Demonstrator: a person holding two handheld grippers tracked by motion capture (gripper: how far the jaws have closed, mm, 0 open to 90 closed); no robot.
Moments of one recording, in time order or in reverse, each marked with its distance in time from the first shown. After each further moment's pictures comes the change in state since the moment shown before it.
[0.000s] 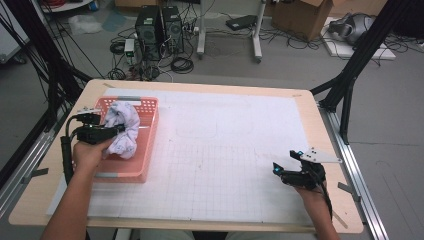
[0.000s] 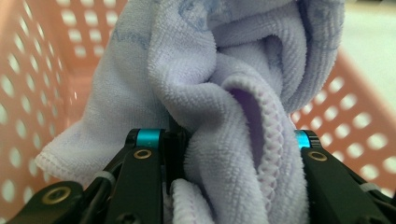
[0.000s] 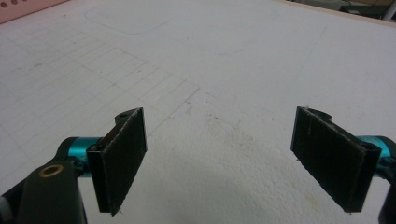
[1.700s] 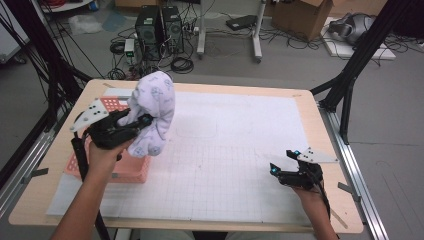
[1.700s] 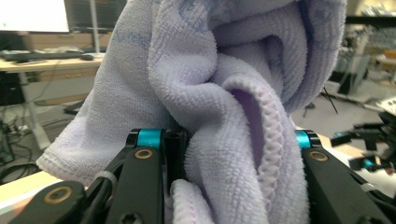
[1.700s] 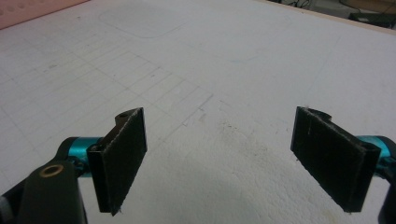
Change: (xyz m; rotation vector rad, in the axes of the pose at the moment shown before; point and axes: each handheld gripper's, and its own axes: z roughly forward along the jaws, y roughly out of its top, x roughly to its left) left arm -0.122 0.028 -0.049 -0.427 -0.481 0.317; right arm 0.007 0.004 0.003 -0.013 0.028 -0.032
